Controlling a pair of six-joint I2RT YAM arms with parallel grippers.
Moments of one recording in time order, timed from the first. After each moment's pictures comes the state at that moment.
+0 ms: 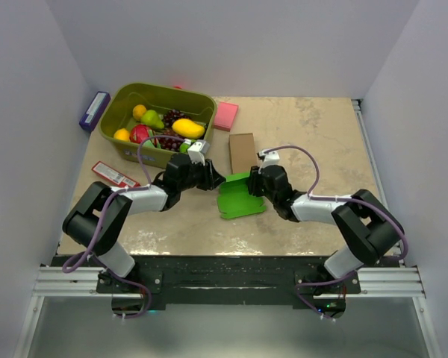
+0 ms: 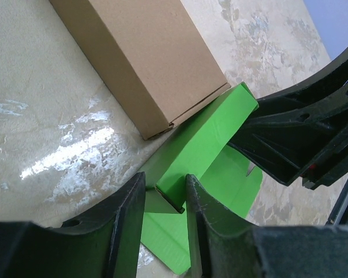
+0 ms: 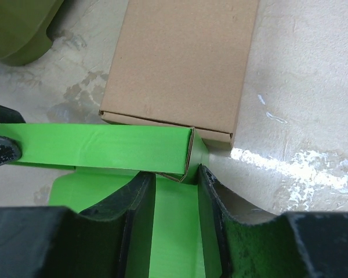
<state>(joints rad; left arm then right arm) -0.53 1.63 0.69 0.53 0.32 -0.47 0.63 1.56 0.61 0.44 0.18 0.36</state>
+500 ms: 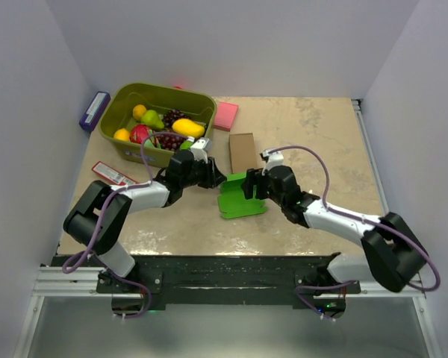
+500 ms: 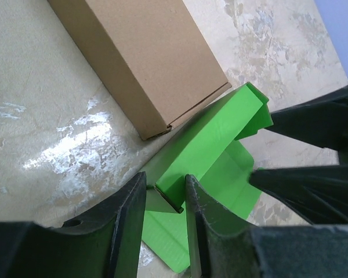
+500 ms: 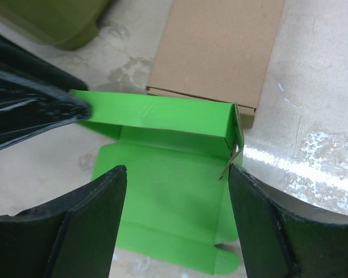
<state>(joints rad) -0.54 1.64 0.75 0.44 0.31 -0.45 0.66 1.38 0.60 0.27 0.14 0.38</state>
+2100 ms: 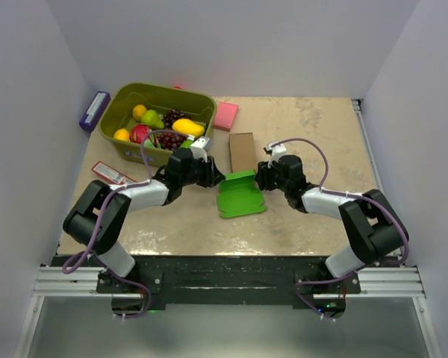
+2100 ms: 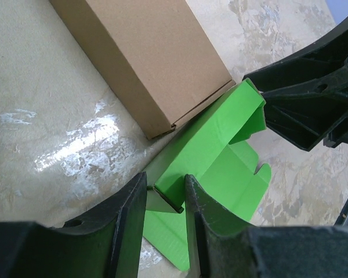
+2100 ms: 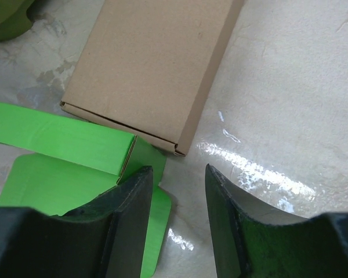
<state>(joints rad) -0.53 1.64 0.77 0.40 0.32 -0.40 0.45 1.54 0.64 0.38 -0.07 0.14</state>
